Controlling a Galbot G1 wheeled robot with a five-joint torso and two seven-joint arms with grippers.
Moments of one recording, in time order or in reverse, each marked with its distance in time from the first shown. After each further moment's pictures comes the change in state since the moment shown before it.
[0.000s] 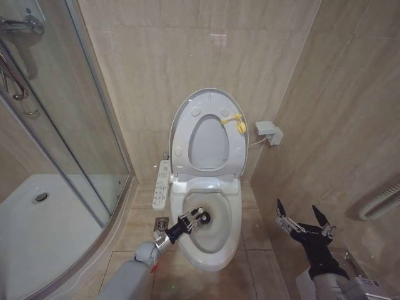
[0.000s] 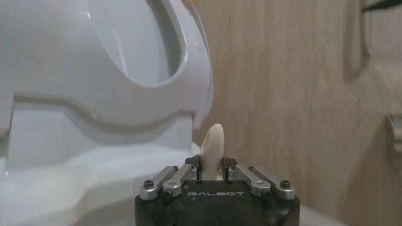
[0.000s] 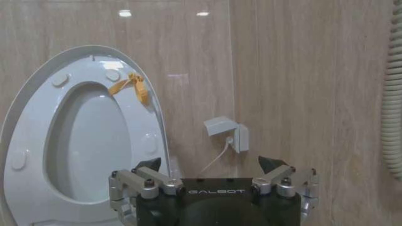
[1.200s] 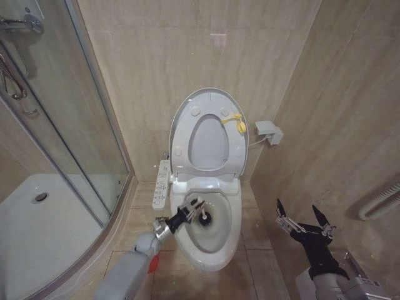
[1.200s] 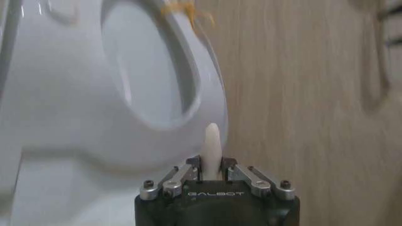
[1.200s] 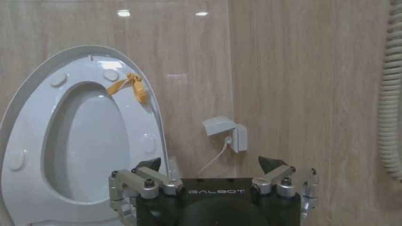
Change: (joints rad) left arm -0.052 0.018 0.010 -0.083 -0.074 0.026 -0.030; right arm 0.000 0.000 0.000 0.000 0.000 0.000 0.000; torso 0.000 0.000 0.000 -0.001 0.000
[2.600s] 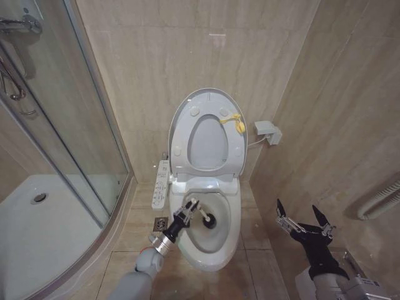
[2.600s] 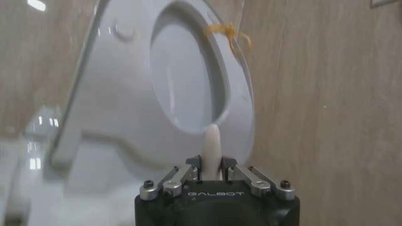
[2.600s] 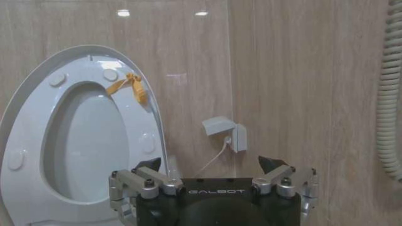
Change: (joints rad) left arm 0.155 -0.008 -0.085 -0.125 -0.038 -0.007 -0.123; right arm 0.000 0.000 0.000 0.000 0.000 0.000 0.000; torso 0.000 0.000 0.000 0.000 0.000
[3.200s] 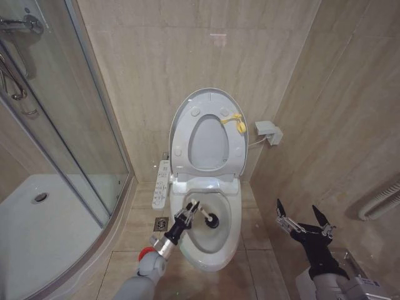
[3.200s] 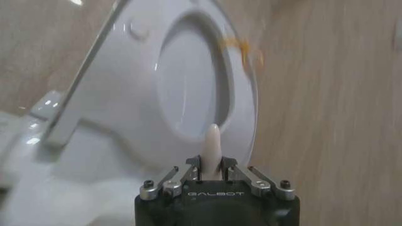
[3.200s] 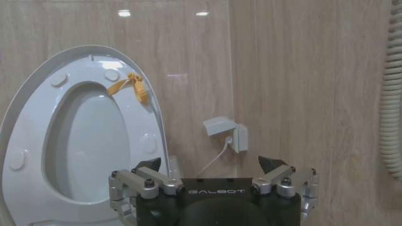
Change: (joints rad) left arm 0.064 -0.041 0.039 -0.060 -0.175 0.042 -0.008; right arm 0.000 0.000 0.000 0.000 0.000 0.000 0.000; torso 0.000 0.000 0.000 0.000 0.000
